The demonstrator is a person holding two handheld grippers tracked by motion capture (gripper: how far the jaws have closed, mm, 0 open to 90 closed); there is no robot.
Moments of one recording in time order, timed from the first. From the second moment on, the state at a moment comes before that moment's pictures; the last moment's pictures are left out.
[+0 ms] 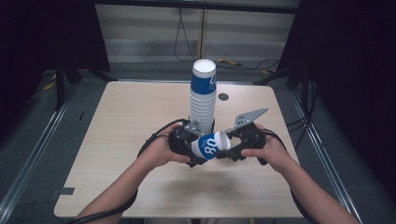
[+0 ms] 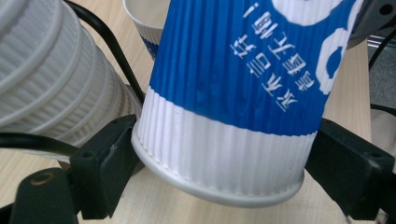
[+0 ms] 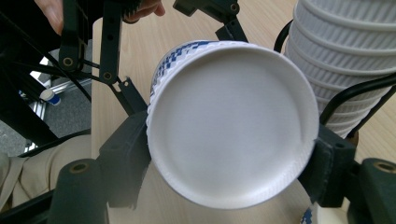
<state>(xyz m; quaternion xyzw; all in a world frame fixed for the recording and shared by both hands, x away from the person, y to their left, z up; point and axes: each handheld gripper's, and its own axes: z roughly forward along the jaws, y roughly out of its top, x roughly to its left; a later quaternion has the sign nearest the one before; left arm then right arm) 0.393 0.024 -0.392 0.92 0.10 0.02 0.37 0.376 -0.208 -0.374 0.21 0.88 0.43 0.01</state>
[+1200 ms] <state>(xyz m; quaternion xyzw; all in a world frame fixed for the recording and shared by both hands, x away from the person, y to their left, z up) 0.389 0.029 -0.380 0.95 0.08 0.00 0.30 0.369 -0.195 -0.380 0.17 0.91 0.37 0.02</state>
